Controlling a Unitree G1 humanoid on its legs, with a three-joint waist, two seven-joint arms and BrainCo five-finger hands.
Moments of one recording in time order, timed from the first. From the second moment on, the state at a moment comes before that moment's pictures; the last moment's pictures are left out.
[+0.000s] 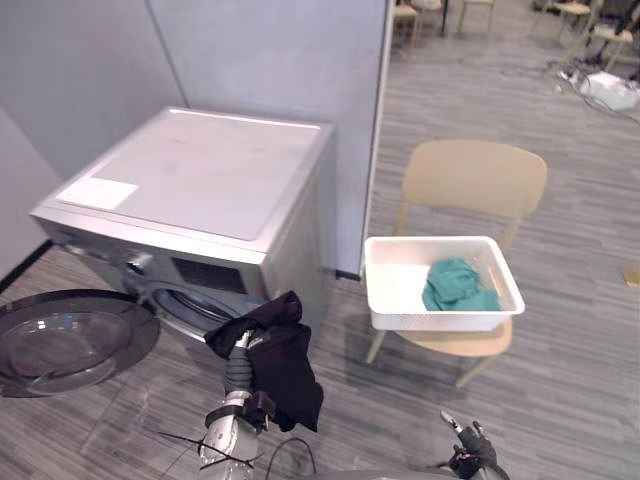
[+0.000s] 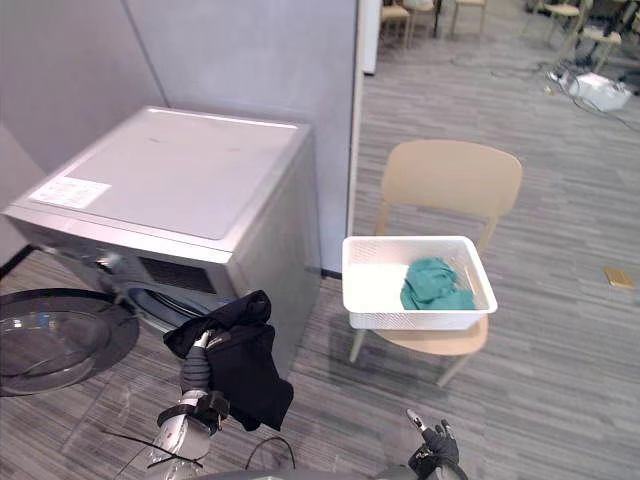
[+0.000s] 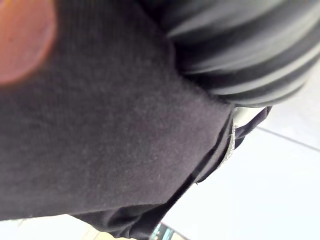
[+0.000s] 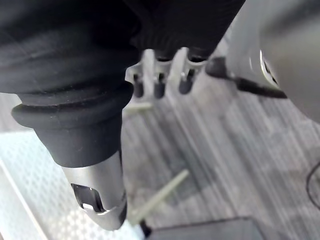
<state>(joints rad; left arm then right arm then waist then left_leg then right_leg) 0.37 -0.06 0.01 0.01 -0.44 -0.10 -0.04 0.13 0.03 -0.43 0.88 0.36 -0.10 -0.04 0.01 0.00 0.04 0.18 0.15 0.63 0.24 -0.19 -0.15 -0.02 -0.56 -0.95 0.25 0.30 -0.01</state>
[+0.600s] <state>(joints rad) 0.28 -0.06 0.03 0.27 -0.38 -0.07 -0.04 0.17 0.06 -0.43 0.89 0.35 -0.11 0.00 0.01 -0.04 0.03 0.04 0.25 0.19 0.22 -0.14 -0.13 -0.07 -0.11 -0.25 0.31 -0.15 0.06</state>
